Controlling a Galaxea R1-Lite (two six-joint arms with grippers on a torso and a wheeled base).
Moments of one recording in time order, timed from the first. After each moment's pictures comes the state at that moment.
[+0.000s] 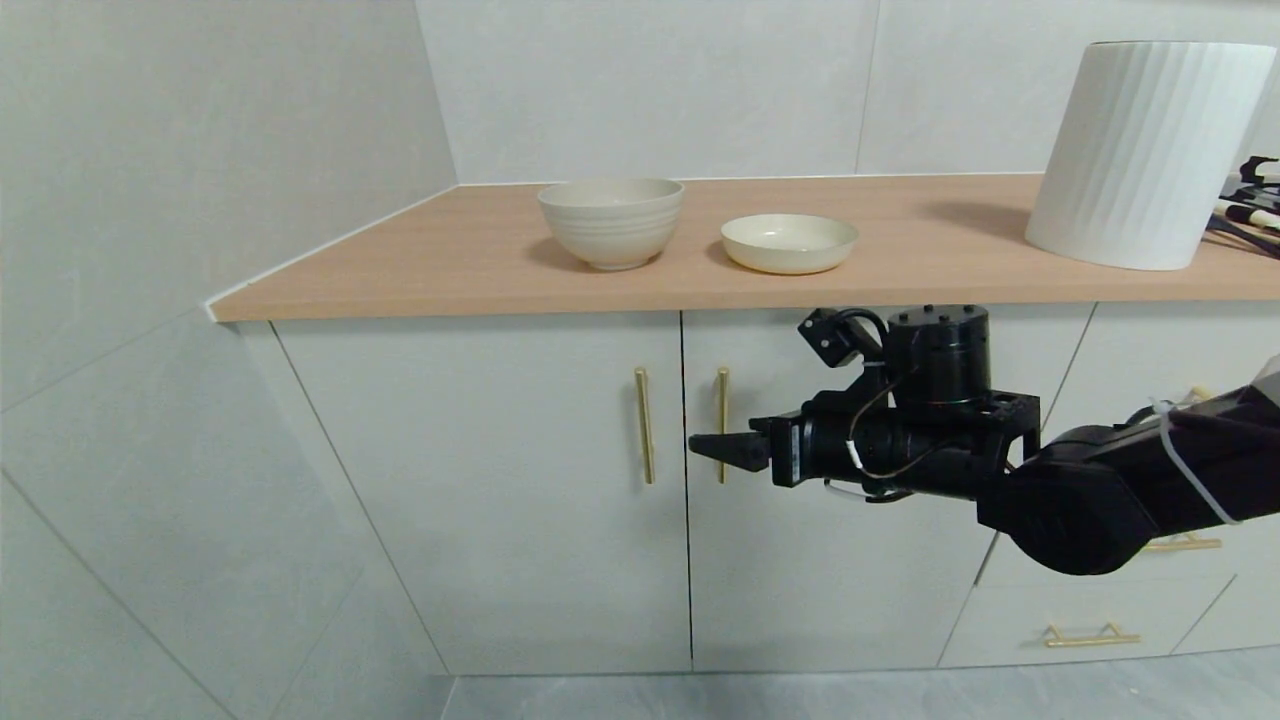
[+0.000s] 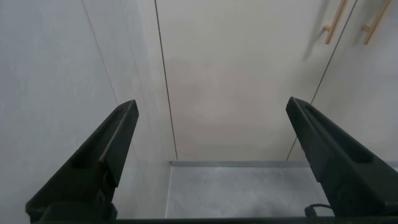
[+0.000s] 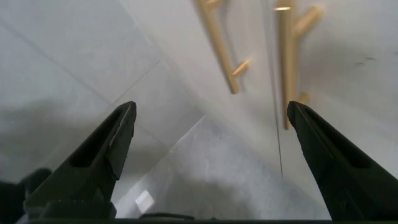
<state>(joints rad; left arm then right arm) 0.00 0.00 0.00 0.00 0.01 -0.01 0.58 1.96 -1.04 -0.65 0.37 0.25</state>
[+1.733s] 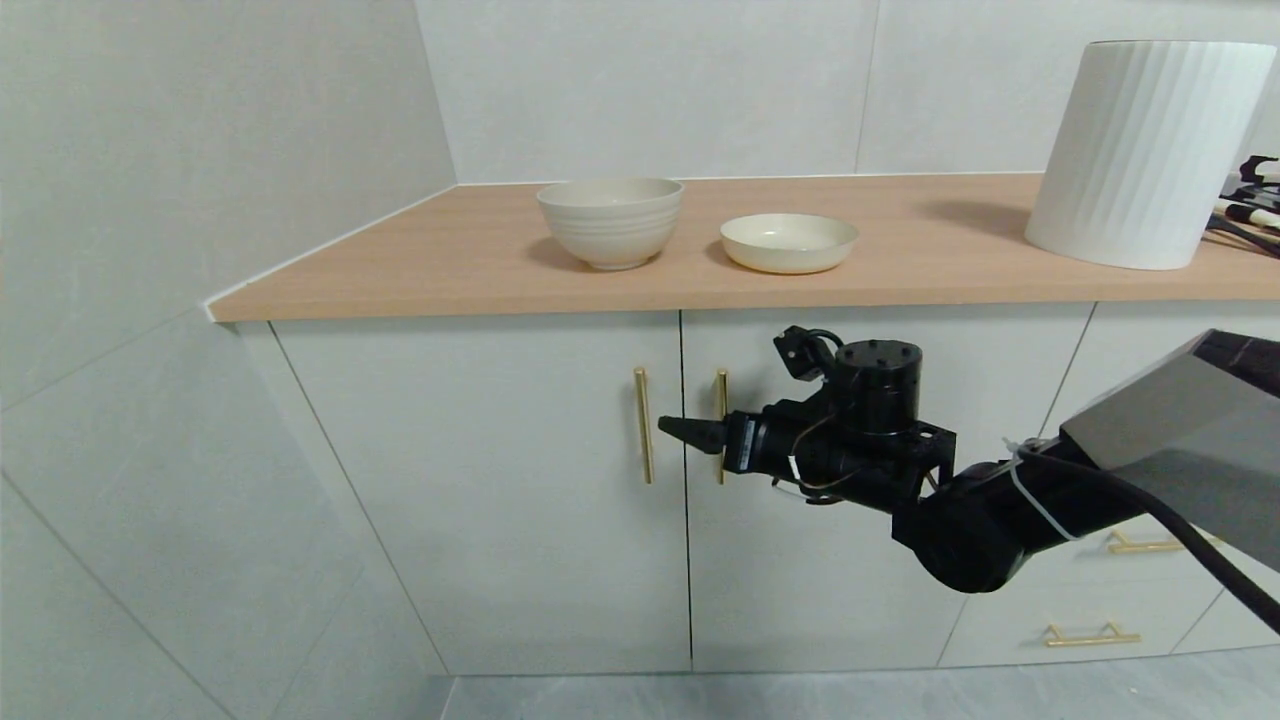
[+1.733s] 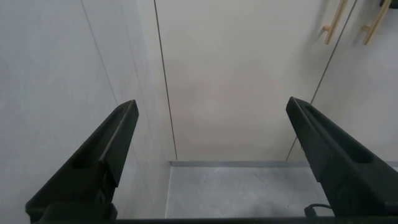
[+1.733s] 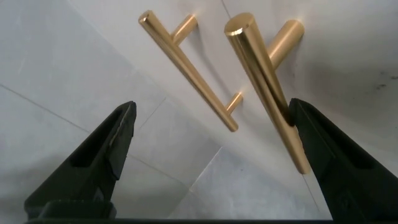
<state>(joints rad) 0.00 0.00 0.00 0.00 0.02 -0.01 0.62 2.16 -1.10 -0.92 0.30 0.46</state>
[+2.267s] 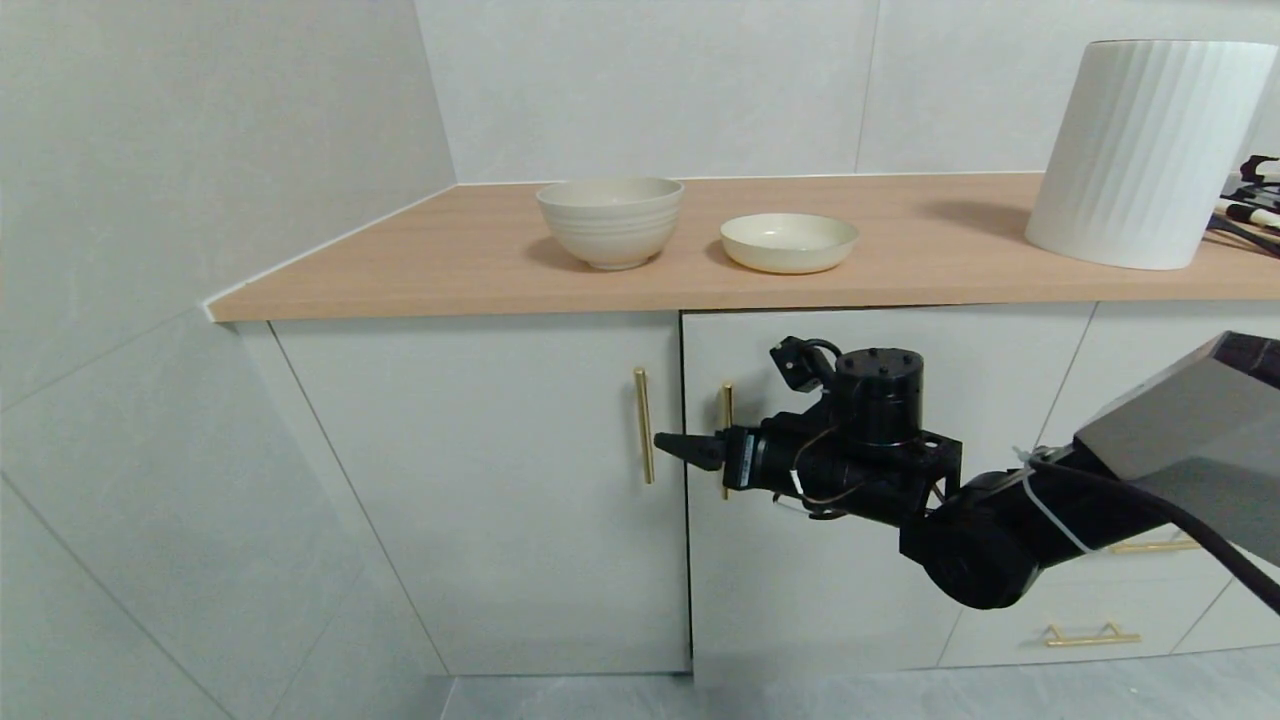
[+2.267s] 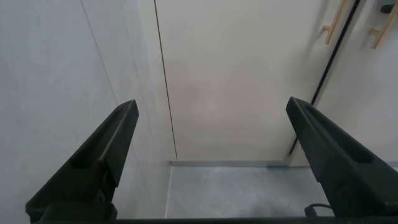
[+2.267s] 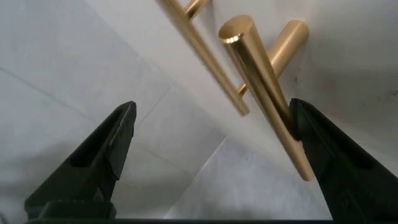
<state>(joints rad) 0.00 0.00 0.00 0.00 0.02 -0.01 0.64 2.12 -1.05 -0.91 0.32 0.47</state>
